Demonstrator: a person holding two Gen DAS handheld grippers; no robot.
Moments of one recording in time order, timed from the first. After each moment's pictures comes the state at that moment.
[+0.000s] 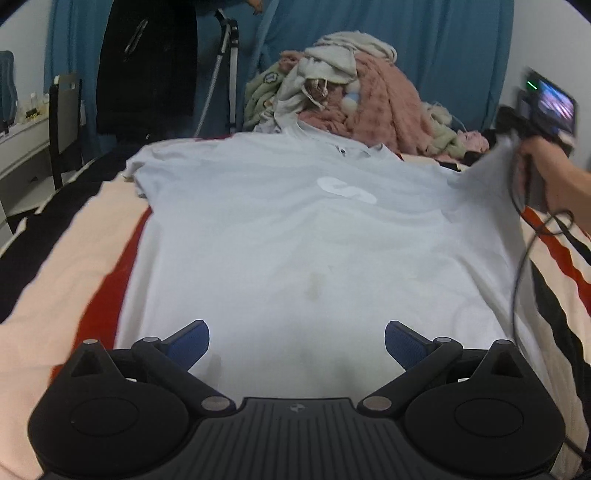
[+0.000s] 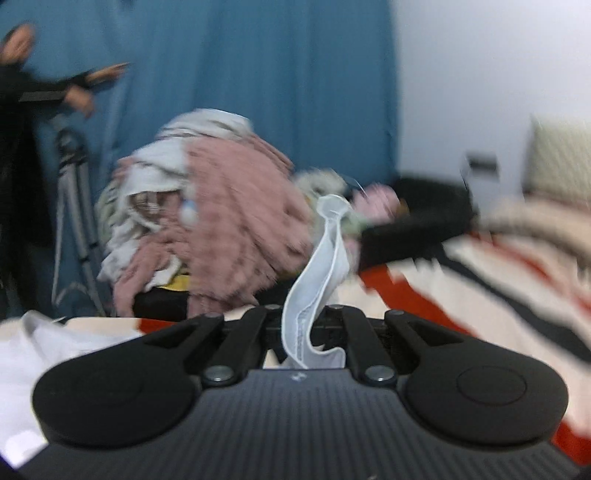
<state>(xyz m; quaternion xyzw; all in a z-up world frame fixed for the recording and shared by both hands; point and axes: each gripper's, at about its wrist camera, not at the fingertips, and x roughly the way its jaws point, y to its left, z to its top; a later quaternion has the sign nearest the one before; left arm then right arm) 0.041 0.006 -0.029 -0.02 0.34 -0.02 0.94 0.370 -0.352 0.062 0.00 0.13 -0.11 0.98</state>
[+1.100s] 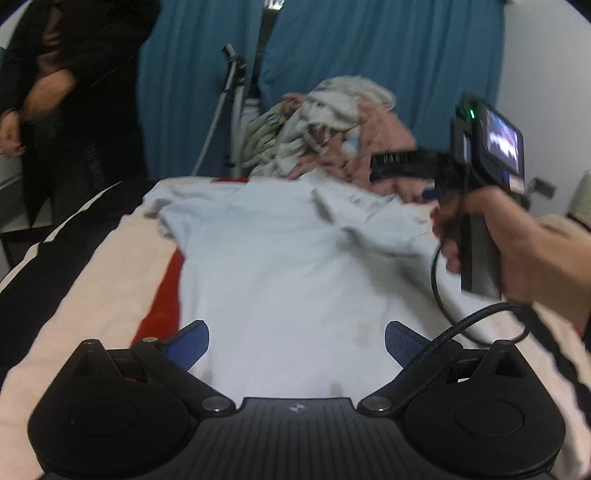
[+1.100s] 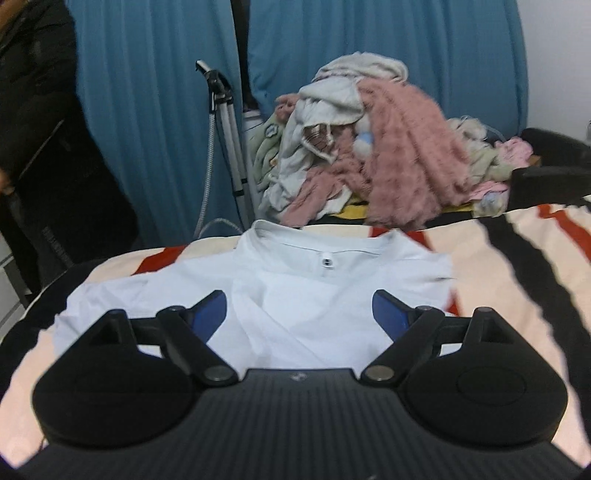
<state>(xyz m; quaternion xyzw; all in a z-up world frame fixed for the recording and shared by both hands) 0.020 0.066 -0.009 -0.04 0.27 -0.05 0.96 0.310 -0.183 0.039 0.05 0.22 0.08 0.97</state>
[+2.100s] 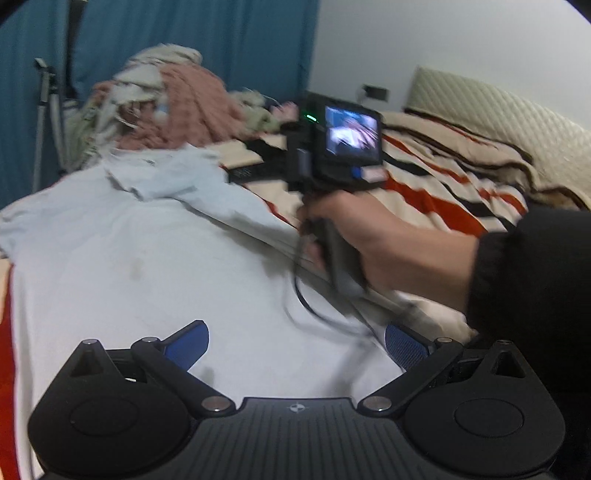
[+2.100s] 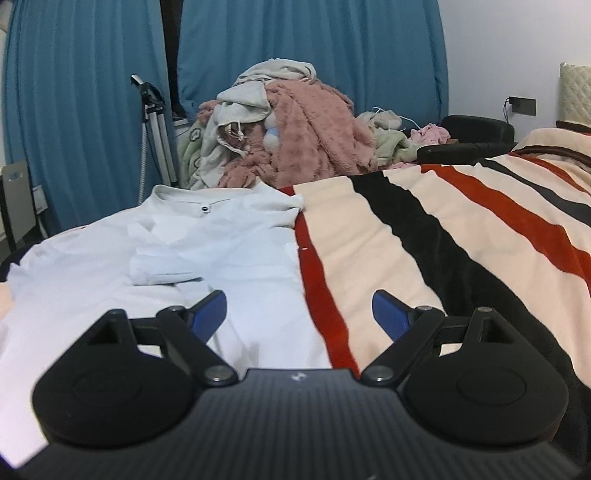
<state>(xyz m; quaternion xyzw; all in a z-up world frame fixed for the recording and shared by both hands) -0.060 -0.059 -0.025 0.08 0.32 -0.31 0.89 0.202 -0.292 -0.032 0.06 0.21 -0.02 0.98</state>
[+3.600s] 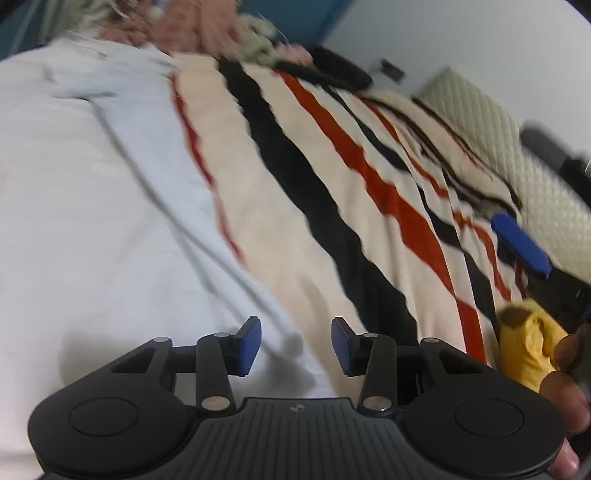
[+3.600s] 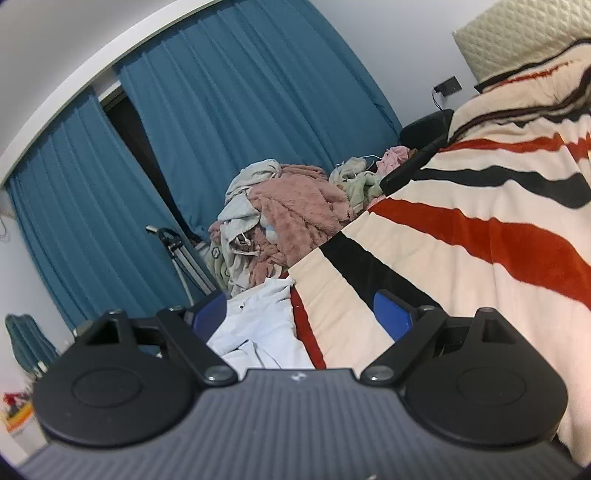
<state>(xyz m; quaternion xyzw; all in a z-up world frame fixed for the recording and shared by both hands) -0.010 -0.169 -0.067 -0.08 0.46 -0.33 0.82 -0.067 -0.430 0.044 0.30 0.08 0.00 0.95</state>
